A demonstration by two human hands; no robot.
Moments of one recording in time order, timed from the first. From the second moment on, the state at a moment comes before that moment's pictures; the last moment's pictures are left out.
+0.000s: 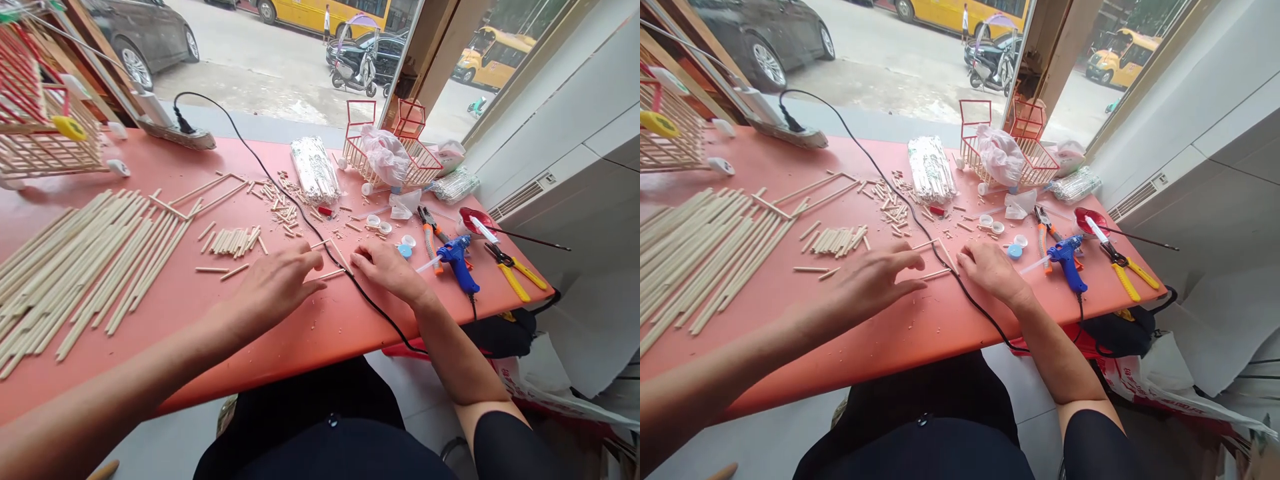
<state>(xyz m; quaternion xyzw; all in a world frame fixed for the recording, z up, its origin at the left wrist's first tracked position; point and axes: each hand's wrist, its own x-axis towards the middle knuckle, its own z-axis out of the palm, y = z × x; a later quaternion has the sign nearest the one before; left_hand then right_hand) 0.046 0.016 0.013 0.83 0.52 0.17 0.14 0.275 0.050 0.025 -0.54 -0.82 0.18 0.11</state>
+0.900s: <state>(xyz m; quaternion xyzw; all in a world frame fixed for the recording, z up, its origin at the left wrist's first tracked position) 0.044 0.010 0.011 0.77 0.55 0.26 0.20 0.264 0.051 0.029 -0.54 -0.82 0.16 0.05</state>
